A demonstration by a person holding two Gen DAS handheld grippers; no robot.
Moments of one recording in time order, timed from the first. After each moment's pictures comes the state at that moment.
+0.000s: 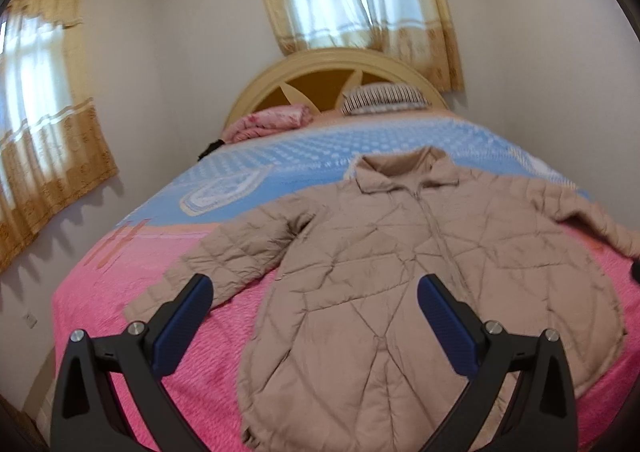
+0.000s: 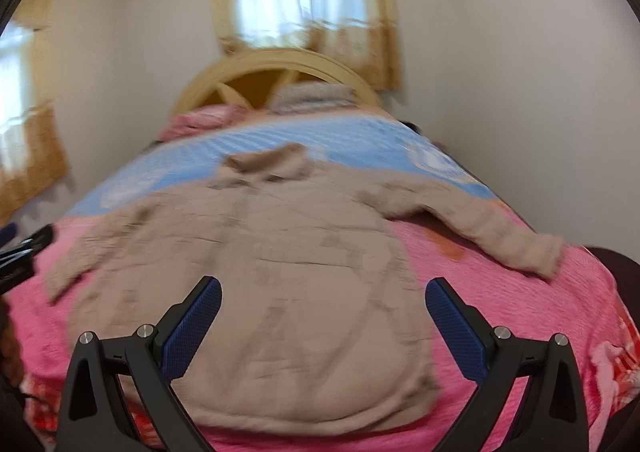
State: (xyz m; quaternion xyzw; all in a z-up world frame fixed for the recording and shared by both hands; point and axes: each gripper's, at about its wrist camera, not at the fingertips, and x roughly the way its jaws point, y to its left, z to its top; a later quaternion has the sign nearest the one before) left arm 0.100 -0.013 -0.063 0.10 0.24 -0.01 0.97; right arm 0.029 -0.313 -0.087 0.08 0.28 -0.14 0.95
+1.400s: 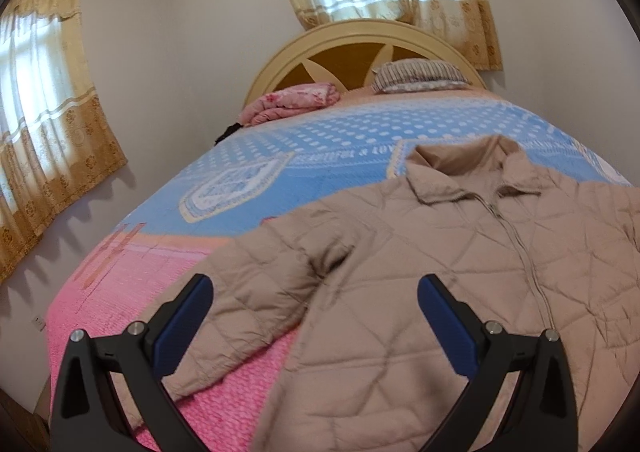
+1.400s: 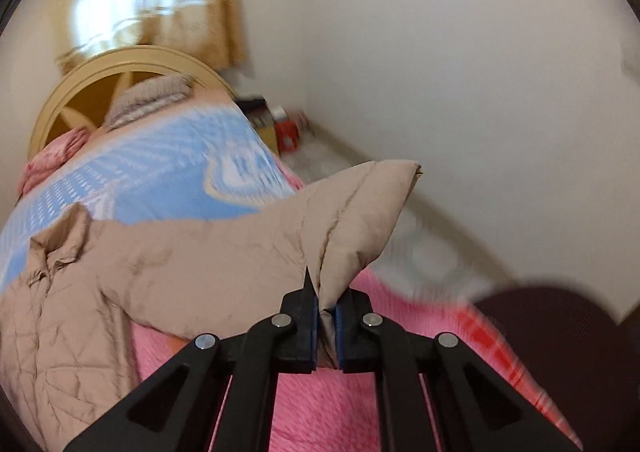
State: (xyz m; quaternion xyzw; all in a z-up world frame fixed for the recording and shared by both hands) left arm 0.253 0.006 -0.079 0.10 0.27 0.05 0.96; right arm 0.109 -0.567 -0.020 0.09 0.30 -0.33 0.89
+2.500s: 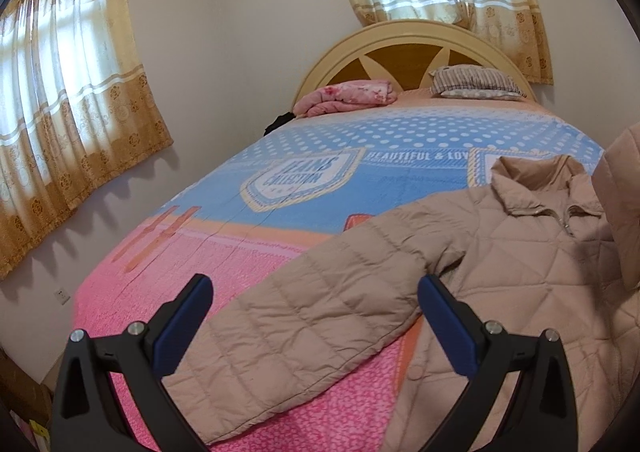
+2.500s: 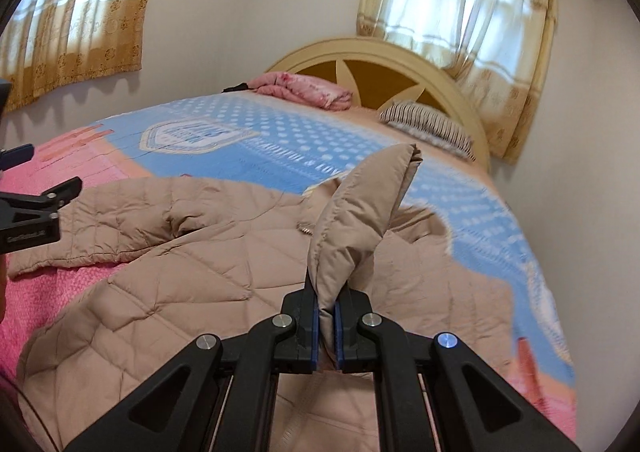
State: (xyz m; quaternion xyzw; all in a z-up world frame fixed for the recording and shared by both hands) left arm 0.265 0.094 -0.077 0.08 0.27 0.13 0.95; right arm 0.286 -0.166 -0.064 -0.14 0.29 0.04 0.95
